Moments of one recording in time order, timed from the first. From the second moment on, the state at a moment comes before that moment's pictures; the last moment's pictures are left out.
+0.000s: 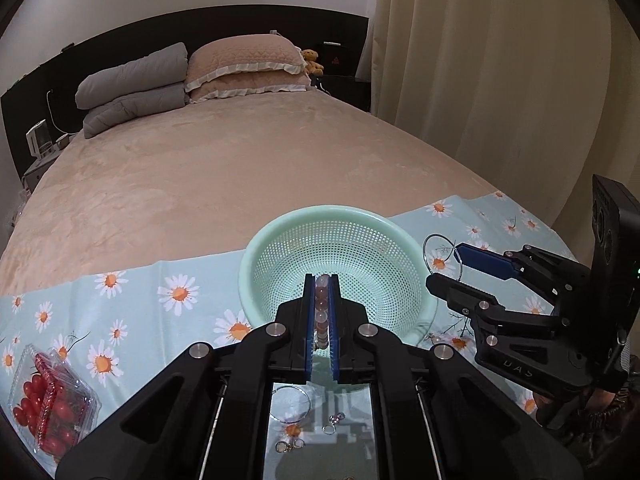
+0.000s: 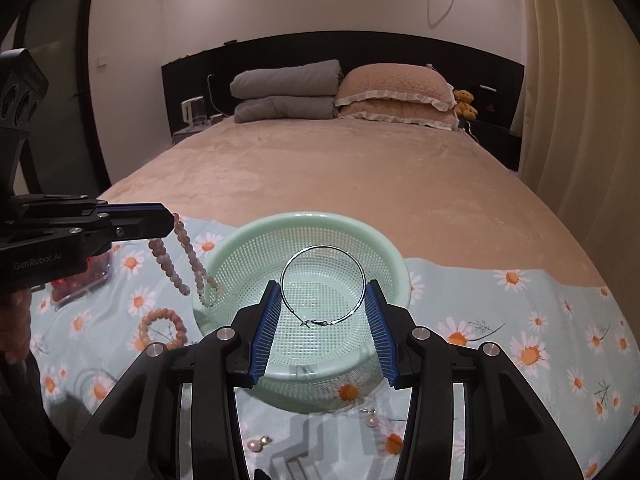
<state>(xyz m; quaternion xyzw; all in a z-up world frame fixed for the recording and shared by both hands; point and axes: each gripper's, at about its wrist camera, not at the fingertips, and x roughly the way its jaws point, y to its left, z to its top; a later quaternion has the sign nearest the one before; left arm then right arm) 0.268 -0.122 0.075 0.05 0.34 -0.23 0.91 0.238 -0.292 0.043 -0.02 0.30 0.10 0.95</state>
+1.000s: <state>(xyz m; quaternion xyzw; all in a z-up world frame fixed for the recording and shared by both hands) 0.278 -0.044 0.035 0.03 0.37 -0.10 0.92 0.238 -0.334 0.003 0.02 0.34 0.04 0.94</state>
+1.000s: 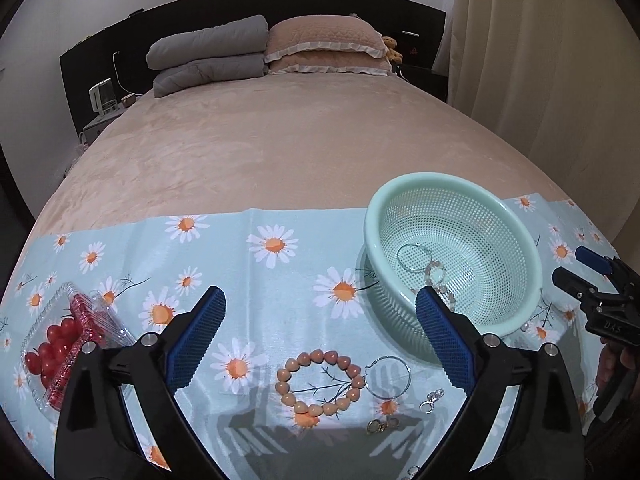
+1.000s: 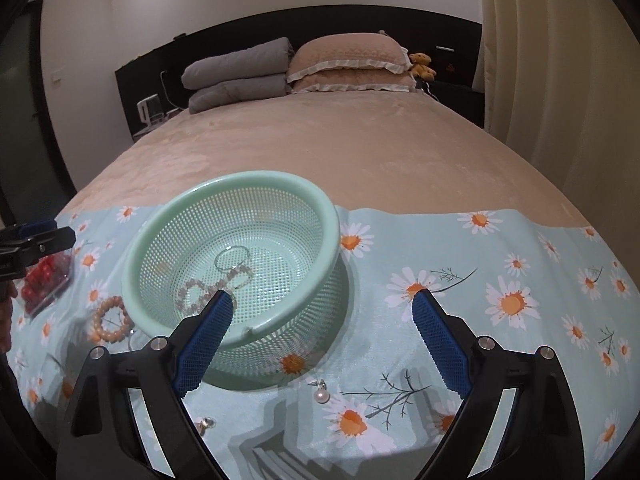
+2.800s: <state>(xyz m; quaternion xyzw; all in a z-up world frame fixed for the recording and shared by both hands) 0.270 -0.036 -0.068 0.08 0.50 -0.11 0.85 0.239 -0.322 -0.079 0.03 0.46 0.07 0.88</state>
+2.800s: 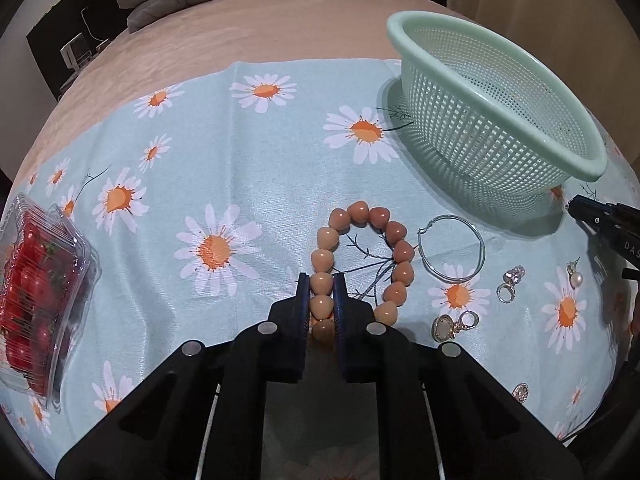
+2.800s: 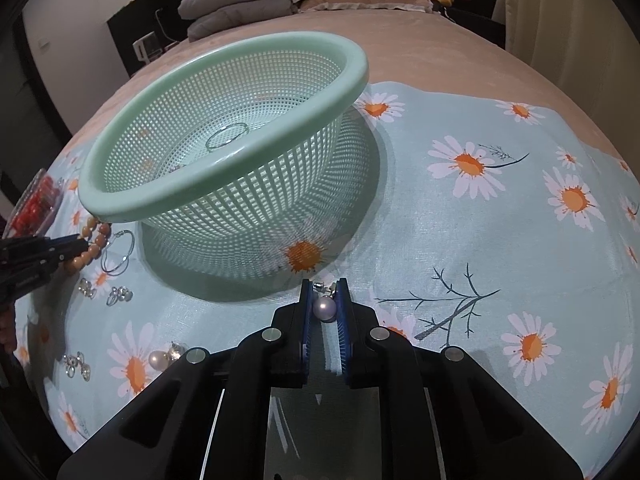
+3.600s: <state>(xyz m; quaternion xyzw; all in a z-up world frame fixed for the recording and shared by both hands) 0.240 -0.028 0.028 0.06 0.46 -0.17 0.87 0.218 -0.320 -0.033 0.04 0.42 0.15 0.90</state>
